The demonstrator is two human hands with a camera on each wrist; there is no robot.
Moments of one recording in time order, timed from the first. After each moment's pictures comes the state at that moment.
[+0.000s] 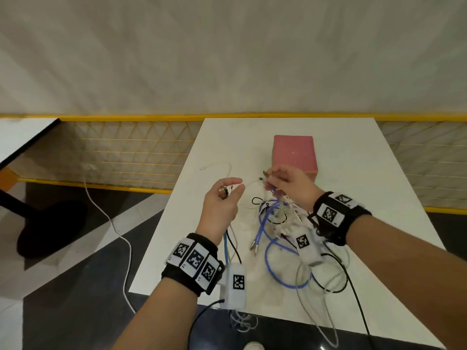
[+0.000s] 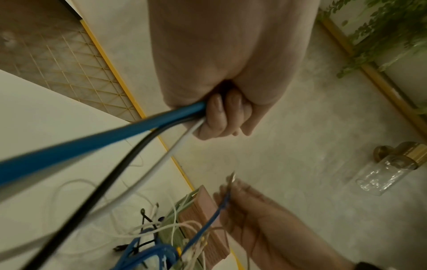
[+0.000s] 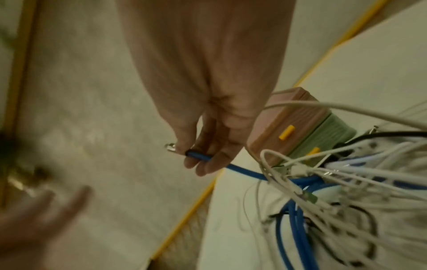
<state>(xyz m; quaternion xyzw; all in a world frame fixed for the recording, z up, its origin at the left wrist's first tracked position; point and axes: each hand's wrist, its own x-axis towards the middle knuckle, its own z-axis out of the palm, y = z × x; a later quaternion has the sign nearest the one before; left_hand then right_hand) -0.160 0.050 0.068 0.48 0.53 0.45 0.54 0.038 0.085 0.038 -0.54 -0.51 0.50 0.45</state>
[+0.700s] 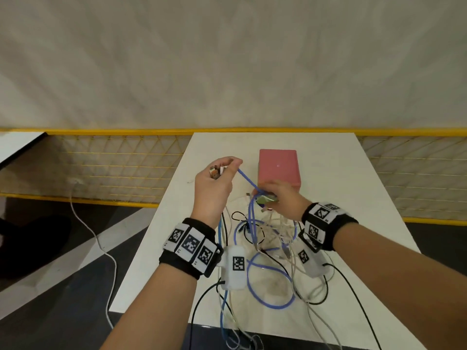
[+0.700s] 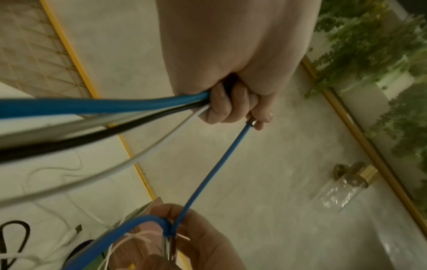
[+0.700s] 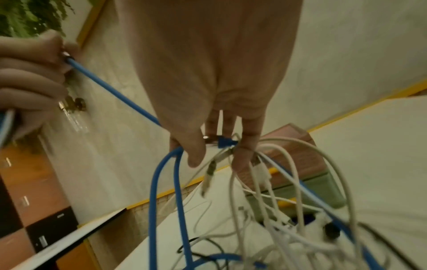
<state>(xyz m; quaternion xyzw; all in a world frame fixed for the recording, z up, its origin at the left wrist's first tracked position) -0.120 0.075 0.111 0.50 0.44 0.56 0.50 0.069 0.084 0.036 -0.54 -0.77 0.23 0.25</state>
